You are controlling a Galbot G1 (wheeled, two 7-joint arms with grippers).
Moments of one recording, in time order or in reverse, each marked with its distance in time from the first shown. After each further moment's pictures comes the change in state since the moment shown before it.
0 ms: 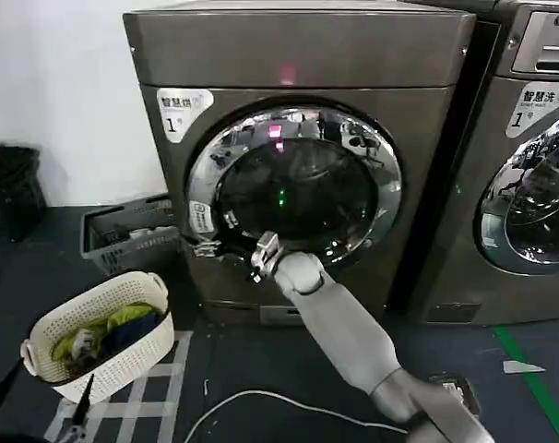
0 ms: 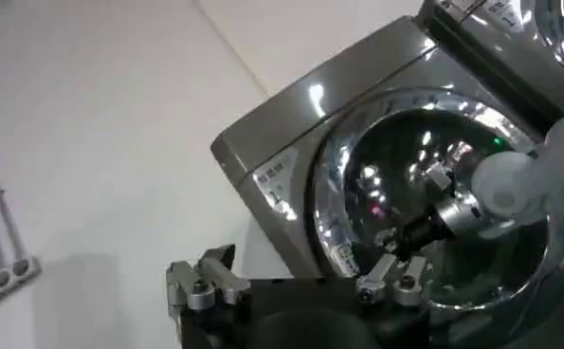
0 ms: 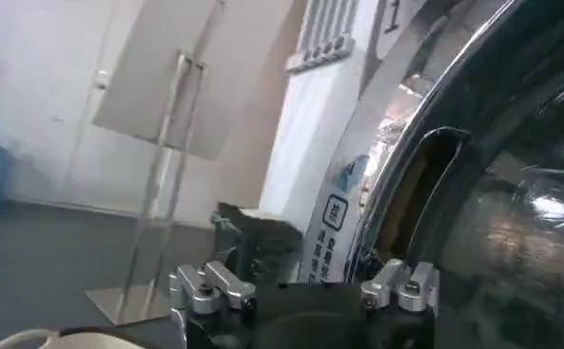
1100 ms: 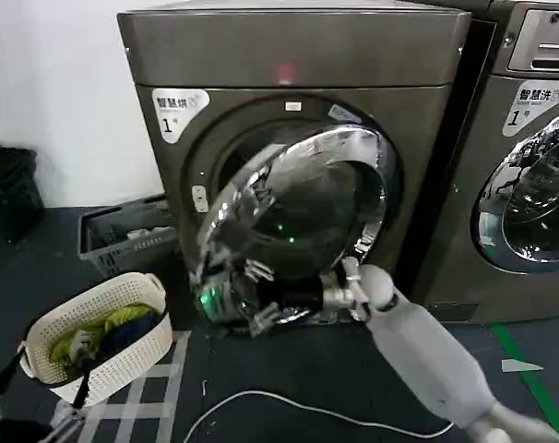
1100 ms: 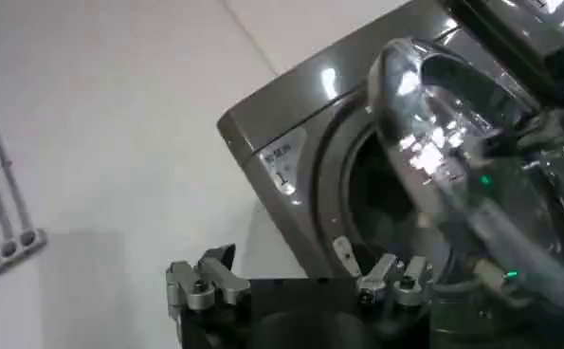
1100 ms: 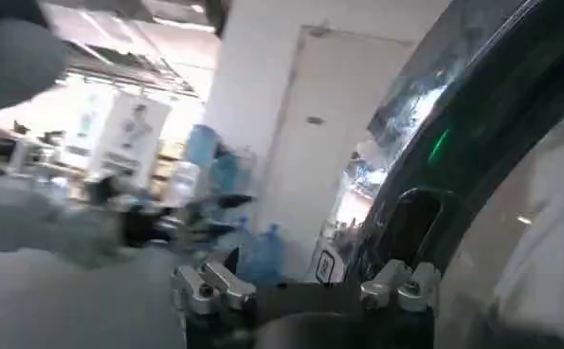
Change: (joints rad) left arm -0.084 0.047 0.009 0.039 -0.014 0.120 -0.004; right arm -0.255 -0.435 0.148 0.516 0.353 -0.076 -0.685
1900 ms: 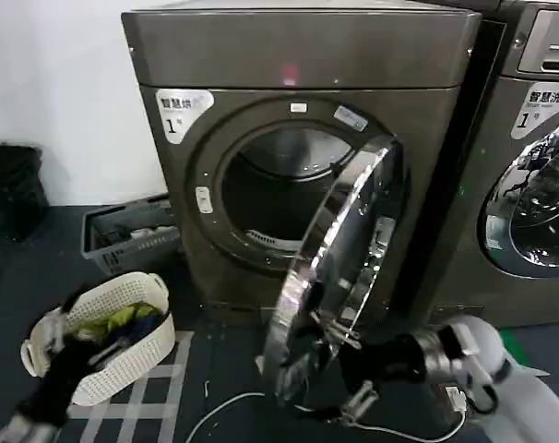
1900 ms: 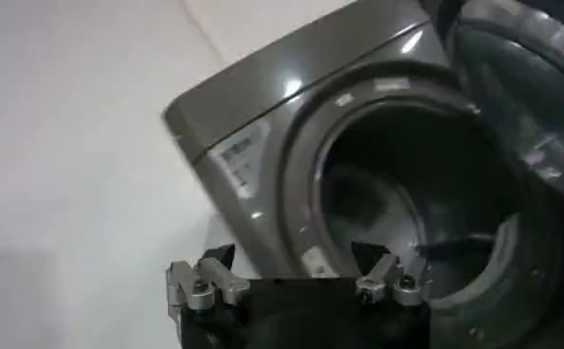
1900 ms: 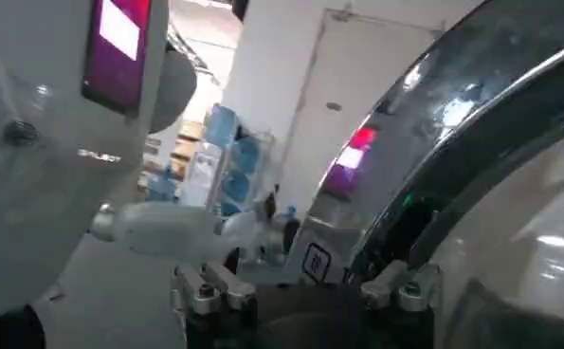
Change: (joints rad) left arm -0.379 0.366 0.301 0.158 0.089 0.230 -0.100; right arm -0.568 -0.151 0.515 0.359 0.012 0.048 0.049
